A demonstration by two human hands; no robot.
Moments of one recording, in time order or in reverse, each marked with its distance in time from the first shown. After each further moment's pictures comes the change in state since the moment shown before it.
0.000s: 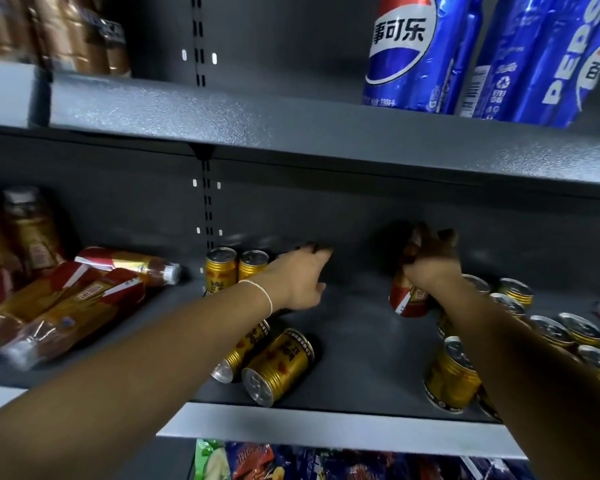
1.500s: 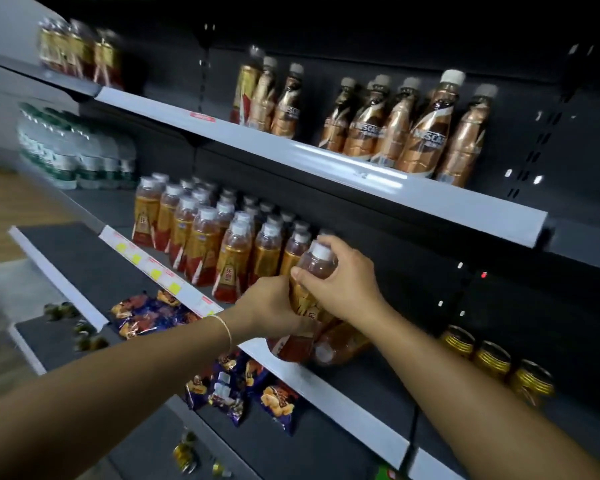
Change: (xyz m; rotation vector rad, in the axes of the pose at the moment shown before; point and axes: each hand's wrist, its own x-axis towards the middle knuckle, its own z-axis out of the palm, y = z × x) left_hand -0.357 -0.266 -0.122 -0.240 0.350 -0.641; right_hand -0.253 -0.520 -0.028 0.768 -0.150 -0.824
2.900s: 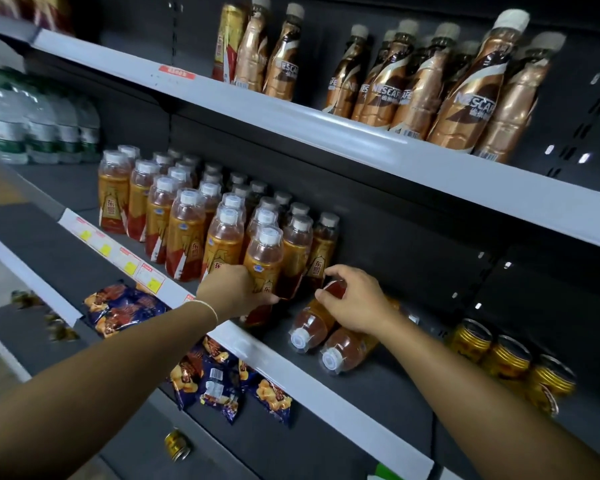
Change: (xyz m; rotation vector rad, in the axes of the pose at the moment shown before) left_hand 0.074 -0.107 0.023 0.257 -0.019 -0.237; right_hand 0.030 0.092 0.047 -0.189 -0.278 0.199
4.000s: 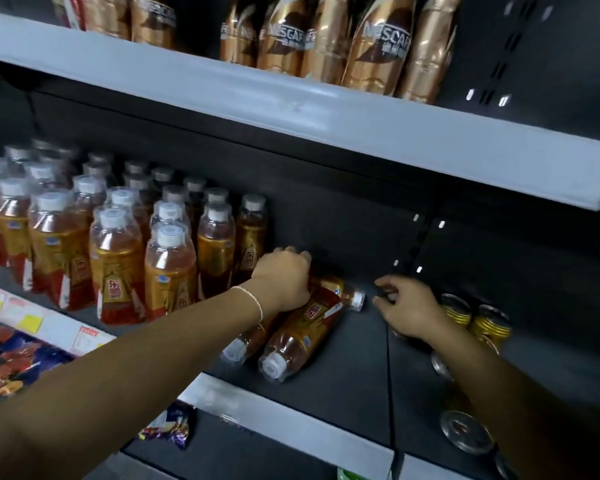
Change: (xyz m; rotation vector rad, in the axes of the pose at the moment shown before) left_hand 0.046 0.179 0.046 0.182 -0.017 0.570; right_hand -0.040 0.164 -0.060 -0.057 0.131 0.392
